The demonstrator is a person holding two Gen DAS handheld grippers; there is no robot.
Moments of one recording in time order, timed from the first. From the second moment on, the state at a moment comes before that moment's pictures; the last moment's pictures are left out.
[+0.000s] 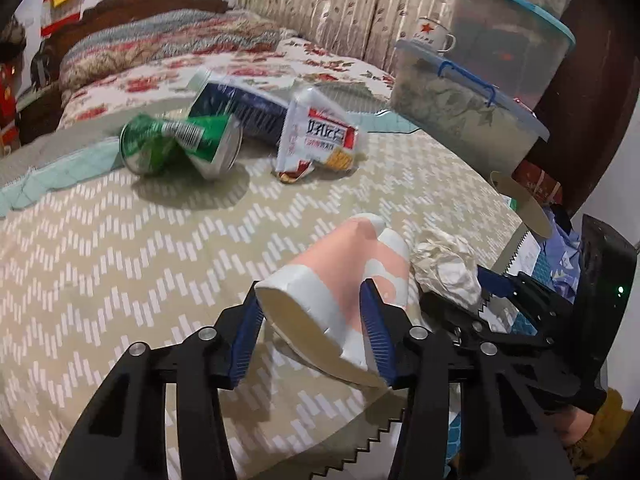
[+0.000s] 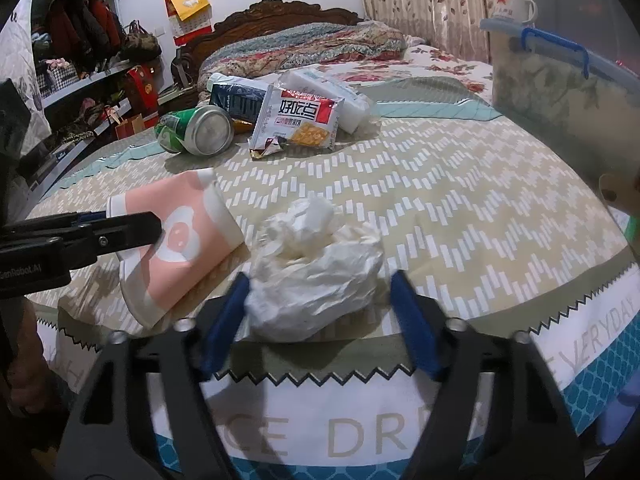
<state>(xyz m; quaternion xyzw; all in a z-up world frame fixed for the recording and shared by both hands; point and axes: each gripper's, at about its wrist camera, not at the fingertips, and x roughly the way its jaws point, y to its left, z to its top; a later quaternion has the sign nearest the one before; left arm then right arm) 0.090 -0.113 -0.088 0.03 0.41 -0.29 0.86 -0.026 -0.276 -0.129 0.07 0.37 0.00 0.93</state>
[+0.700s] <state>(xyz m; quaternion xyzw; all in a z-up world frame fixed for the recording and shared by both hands) 0.073 -0.102 -0.050 -0.02 0.39 -0.33 0.86 -0.045 -0.289 -0.117 0.10 0.34 0.01 0.94</state>
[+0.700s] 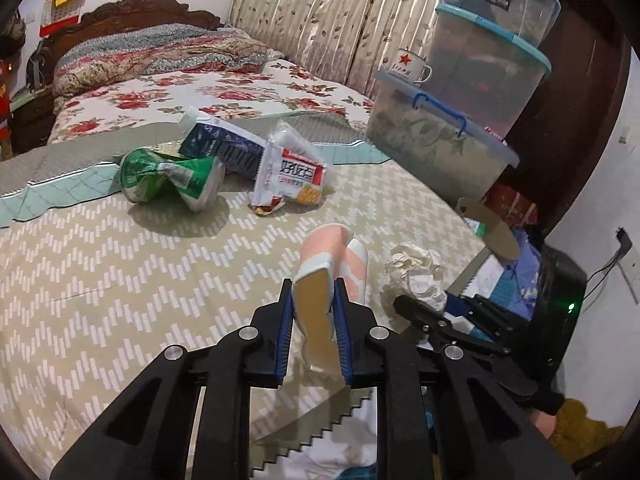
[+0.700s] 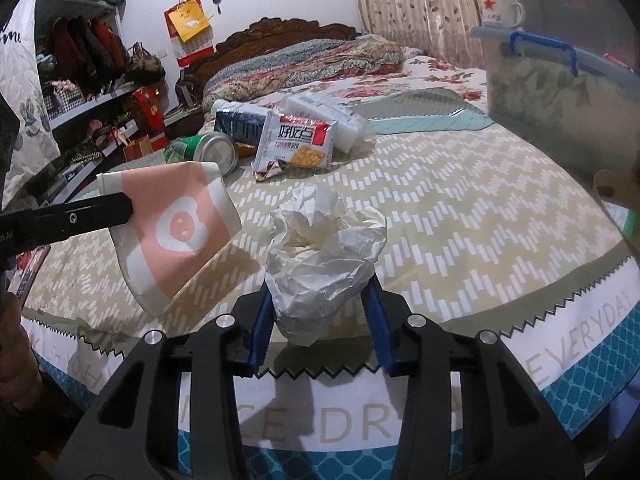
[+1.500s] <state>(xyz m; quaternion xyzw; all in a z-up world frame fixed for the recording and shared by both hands) 0.097 -0.403 -0.021 0.09 0.39 -0.50 0.77 -0.092 -0.514 -0.114 0.23 0.25 -0.18 0.92</state>
